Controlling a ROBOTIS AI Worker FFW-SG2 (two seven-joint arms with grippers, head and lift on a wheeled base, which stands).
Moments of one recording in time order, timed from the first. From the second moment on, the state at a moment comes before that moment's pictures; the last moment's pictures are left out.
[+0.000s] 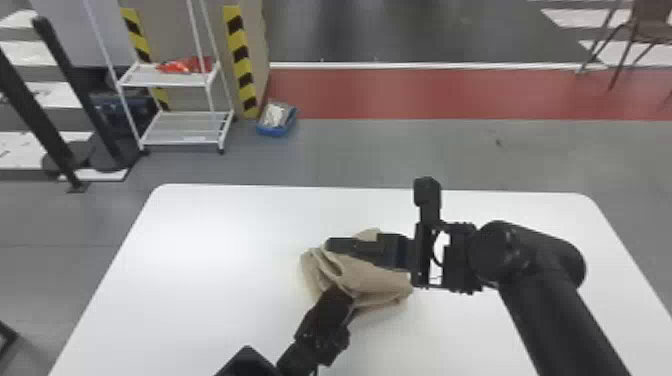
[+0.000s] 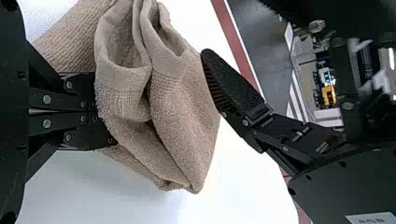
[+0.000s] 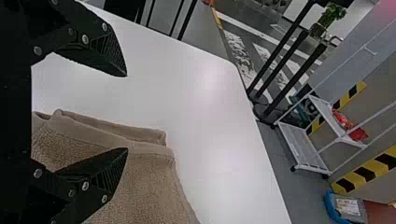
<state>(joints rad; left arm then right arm) -0.03 0.08 -0.49 -1.17 -0.14 0.10 -0.04 -0.38 0.00 0.11 -1.23 -0.53 1.02 0.40</state>
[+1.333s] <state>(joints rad) 0.11 0.16 -0.23 -1.44 -0.13 0.16 -0.06 0.05 0.00 -0.05 -1.70 -0.53 1.14 0.44</state>
